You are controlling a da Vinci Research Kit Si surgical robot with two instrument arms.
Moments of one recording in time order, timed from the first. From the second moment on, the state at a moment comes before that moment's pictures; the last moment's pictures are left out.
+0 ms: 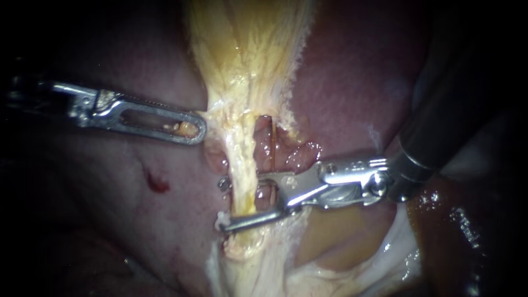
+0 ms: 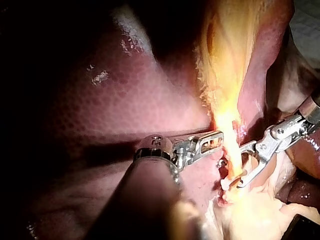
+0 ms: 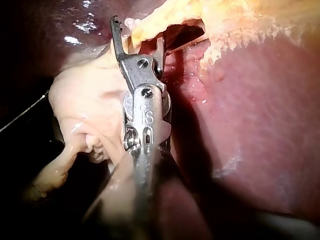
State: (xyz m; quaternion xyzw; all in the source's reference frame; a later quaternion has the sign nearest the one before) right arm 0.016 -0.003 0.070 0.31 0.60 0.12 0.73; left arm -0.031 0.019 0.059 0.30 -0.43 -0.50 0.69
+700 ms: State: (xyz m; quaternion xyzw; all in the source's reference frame) right arm 0.005 0.003 0.064 0.26 0.62 0.09 0.74; left arm -0.031 0.019 0.059 0.30 -0.43 -0.50 0.69
